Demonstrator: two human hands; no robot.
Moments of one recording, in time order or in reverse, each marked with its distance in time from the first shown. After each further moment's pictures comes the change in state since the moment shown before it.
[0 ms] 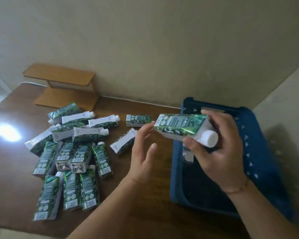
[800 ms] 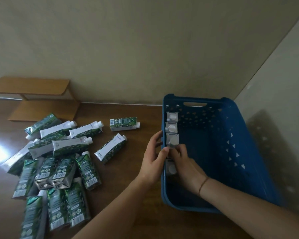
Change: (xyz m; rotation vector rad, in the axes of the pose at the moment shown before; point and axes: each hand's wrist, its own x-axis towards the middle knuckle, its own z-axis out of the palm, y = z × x) left_hand 0.007 -0.036 0.058 -0.132 -0.302 -0.415; right_hand -0.068 0.095 0.040 -0.361 -0.811 0.405
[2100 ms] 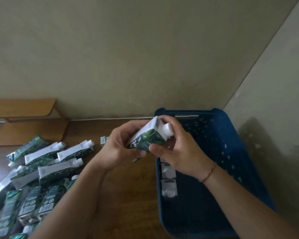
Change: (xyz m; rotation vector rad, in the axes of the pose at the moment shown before) left_hand 0.062 0.098 -0.081 -0.093 -0.395 0.195; right_hand 0.032 -0.045 -0.104 0.767 0.290 -0.209
